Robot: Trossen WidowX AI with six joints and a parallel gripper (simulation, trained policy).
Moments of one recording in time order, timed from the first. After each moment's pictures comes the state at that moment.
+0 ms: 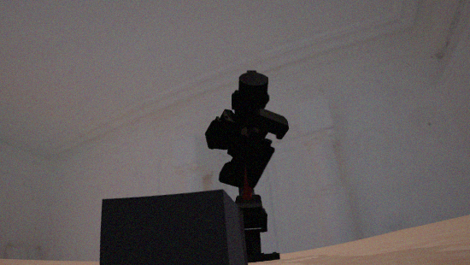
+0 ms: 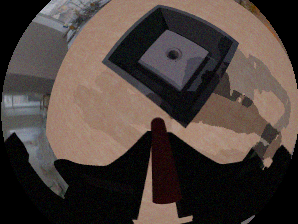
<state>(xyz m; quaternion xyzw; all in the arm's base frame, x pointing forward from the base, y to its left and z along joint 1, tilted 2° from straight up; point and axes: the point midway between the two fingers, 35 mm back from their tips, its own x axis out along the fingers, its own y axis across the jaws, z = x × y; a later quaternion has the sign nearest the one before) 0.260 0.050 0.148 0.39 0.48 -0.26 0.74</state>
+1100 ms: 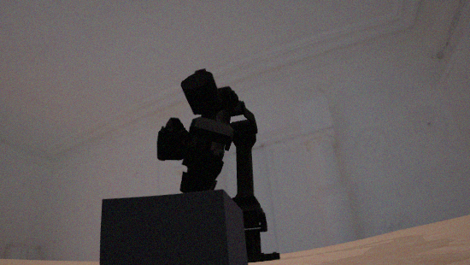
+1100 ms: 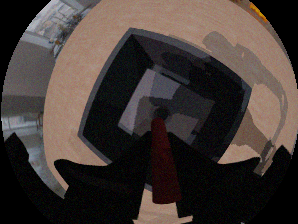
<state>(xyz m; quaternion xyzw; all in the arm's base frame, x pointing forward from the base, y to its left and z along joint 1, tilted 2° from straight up) 0.317 -0.027 0.116 0.41 0.46 -0.33 0.72</state>
